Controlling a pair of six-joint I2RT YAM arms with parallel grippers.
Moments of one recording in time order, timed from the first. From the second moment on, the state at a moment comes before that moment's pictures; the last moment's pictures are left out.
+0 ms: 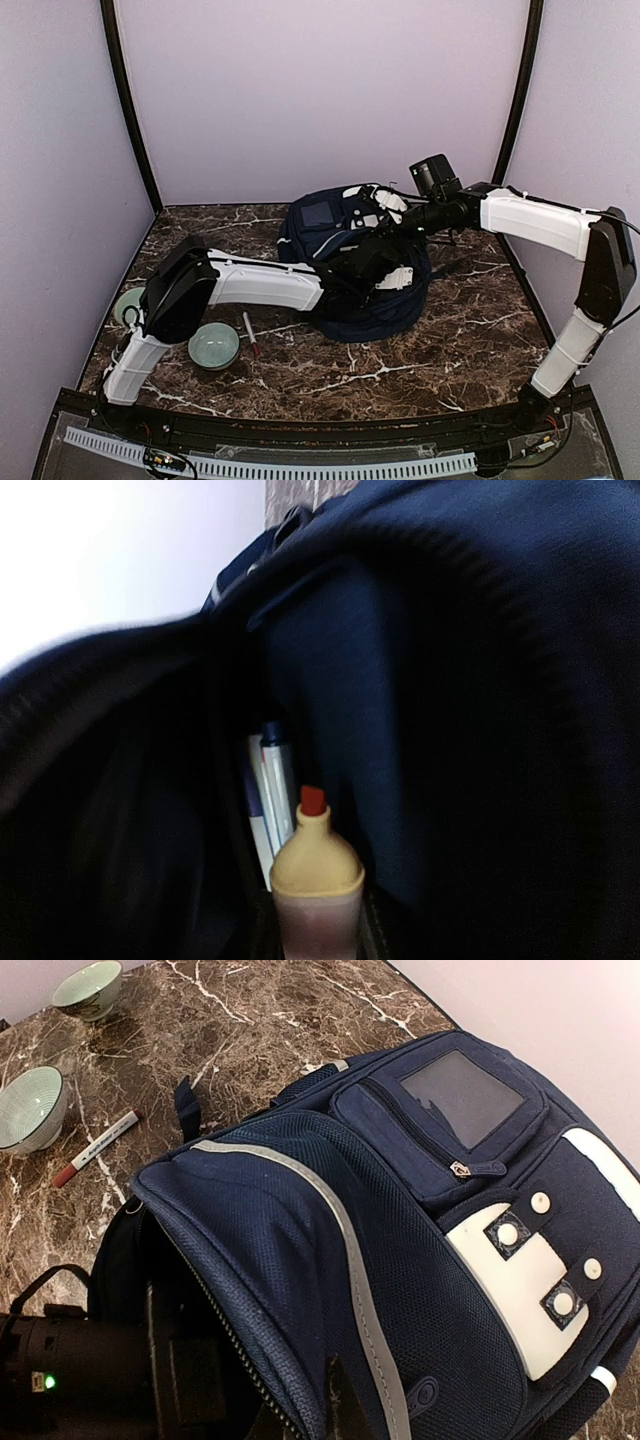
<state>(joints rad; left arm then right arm) -1.09 2.35 1.81 0.00 -0.70 1.04 0.58 1.66 1.35 -0.45 -0.39 -0.44</state>
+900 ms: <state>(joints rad) -1.12 2.31 1.77 0.07 -0.77 1.06 0.58 1.66 1.35 -0.45 -0.39 -0.44</state>
